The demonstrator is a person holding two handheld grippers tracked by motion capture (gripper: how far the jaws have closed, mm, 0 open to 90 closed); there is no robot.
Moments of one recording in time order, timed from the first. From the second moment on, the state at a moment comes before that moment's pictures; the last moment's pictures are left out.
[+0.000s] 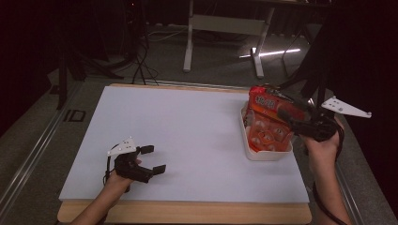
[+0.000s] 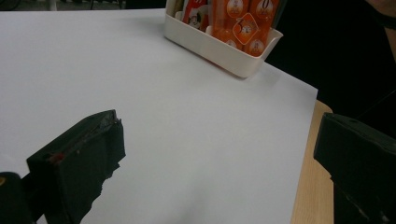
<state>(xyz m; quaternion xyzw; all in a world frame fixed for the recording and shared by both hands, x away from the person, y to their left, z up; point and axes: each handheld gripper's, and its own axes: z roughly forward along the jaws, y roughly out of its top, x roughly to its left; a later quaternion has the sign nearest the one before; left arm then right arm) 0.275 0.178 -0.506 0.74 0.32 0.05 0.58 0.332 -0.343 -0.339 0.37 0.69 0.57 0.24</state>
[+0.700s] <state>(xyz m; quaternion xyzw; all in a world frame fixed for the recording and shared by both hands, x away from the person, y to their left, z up) 0.274 0.178 -0.507 0.74 0.32 0.05 0.58 0.315 -0.288 -0.394 0.33 0.74 0.57 0.16</state>
